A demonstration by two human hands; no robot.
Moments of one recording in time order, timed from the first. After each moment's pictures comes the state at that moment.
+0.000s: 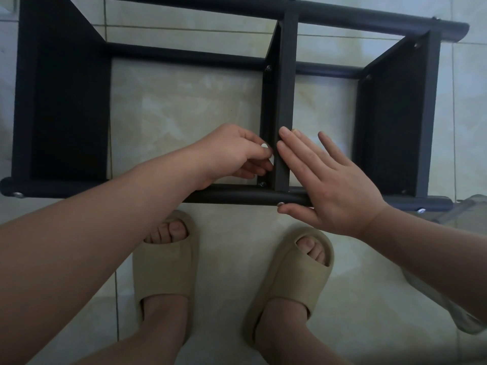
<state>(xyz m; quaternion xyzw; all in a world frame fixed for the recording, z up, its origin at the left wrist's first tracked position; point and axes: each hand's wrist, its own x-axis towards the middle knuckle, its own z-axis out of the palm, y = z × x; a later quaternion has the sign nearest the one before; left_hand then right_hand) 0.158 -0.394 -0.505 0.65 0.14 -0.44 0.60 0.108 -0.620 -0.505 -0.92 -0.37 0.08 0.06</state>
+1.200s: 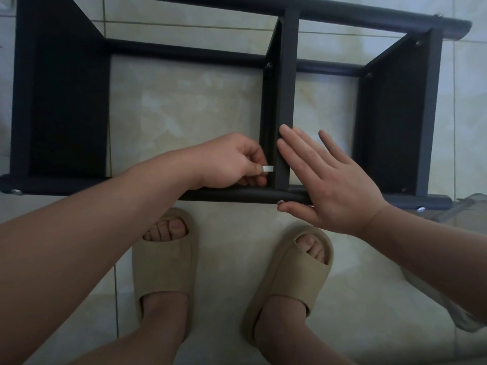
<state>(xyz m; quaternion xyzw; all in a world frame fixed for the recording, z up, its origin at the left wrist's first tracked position) 0.150 -0.386 -0.507 0.72 -0.01 -0.48 0.50 0.107 -0.620 -0.506 -0.92 -0.37 0.07 0.06</state>
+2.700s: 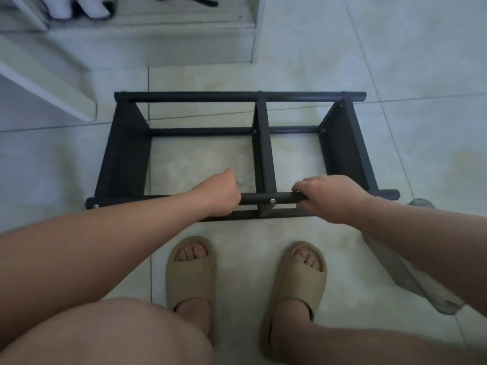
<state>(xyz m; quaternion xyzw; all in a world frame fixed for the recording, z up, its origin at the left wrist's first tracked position) 0.127 -0.375 -0.432 0.90 -0.04 -0.38 0.20 0.111 -0.618 -0.421 -0.93 -0.21 0.28 -0.06</state>
